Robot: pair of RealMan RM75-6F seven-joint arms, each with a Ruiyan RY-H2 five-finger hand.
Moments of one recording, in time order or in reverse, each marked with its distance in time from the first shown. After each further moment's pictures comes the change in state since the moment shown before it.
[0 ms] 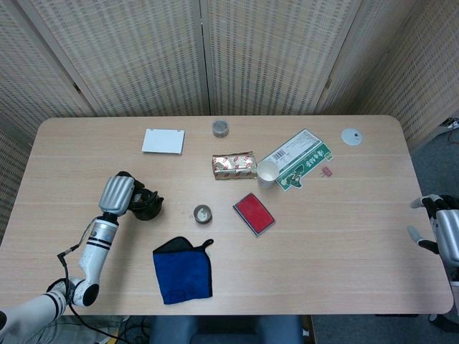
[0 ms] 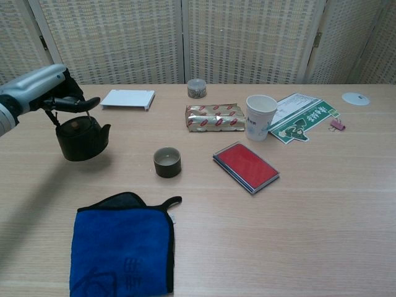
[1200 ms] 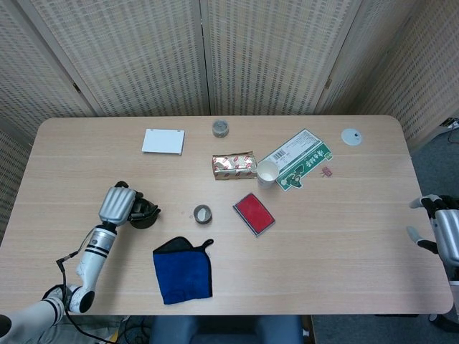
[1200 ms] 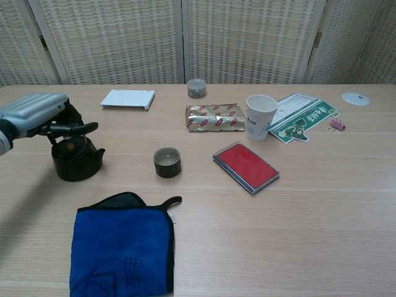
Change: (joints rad) left arm 0.033 -0.026 0.062 0.068 0.029 -0.036 0.126; right arm 0.004 -0.006 -0.002 0.004 0.006 -0.003 0.002
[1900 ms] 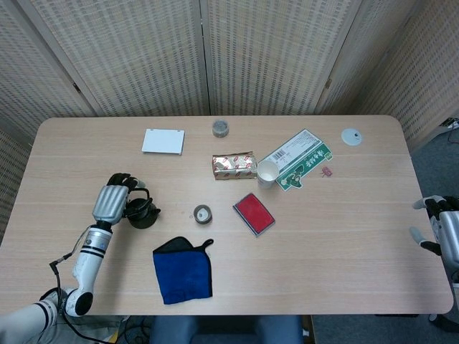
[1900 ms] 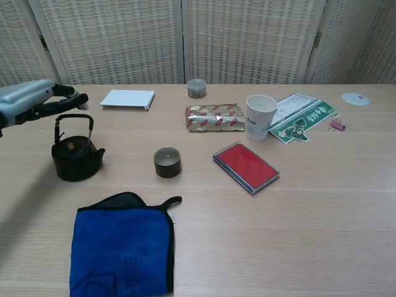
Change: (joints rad) left arm 0.031 0.085 -0.067 -0.201 -0.095 0.010 0.032; right arm -0.013 0.008 -0.002 -0.007 -0.007 0.020 0.005
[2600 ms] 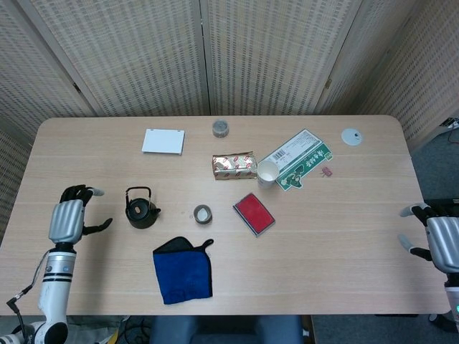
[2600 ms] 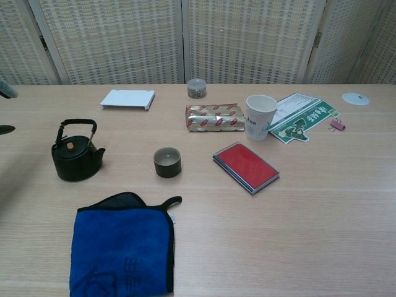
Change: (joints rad) left arm 0.215 0.205 0.029 -0.360 -0.063 0.245 0.099; right arm 0.002 -0.040 -0.037 0.061 -0.070 -0.038 0.105
